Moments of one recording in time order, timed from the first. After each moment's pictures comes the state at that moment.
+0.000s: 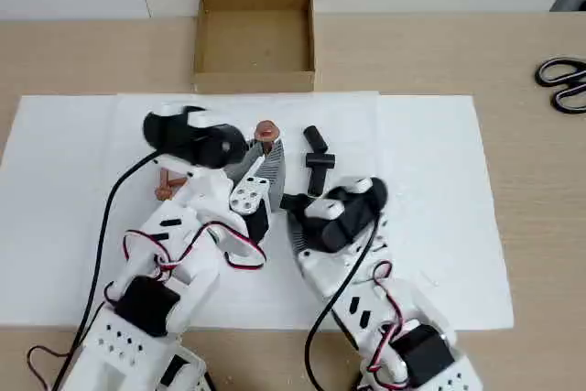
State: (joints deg) left arm 26.2 -64.0 58.0 35.3 19.5; right arm -36.7 -97.8 82.5 43.7 -3.4
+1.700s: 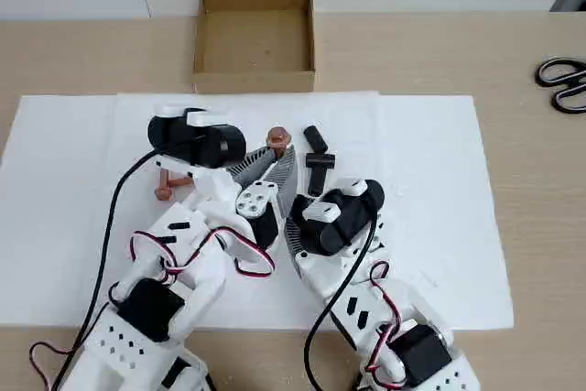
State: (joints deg) left arm 29.5 -65.2 57.8 35.3 26.2; right arm -36.7 -98.0 83.3 42.4 -3.6
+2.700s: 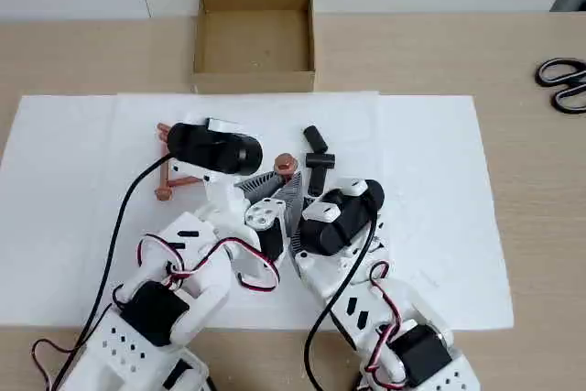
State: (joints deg) left arm 32.3 -65.6 57.9 43.7 28.2; right arm -36.7 -98.2 83.3 42.4 -3.6
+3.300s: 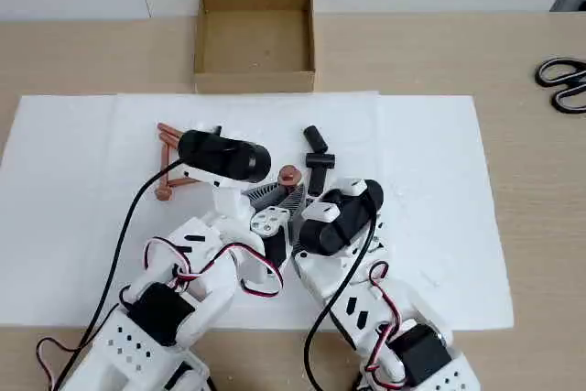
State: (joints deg) left arm 32.9 -65.6 61.1 43.7 28.4; right arm -36.7 -98.2 83.3 42.4 -3.6
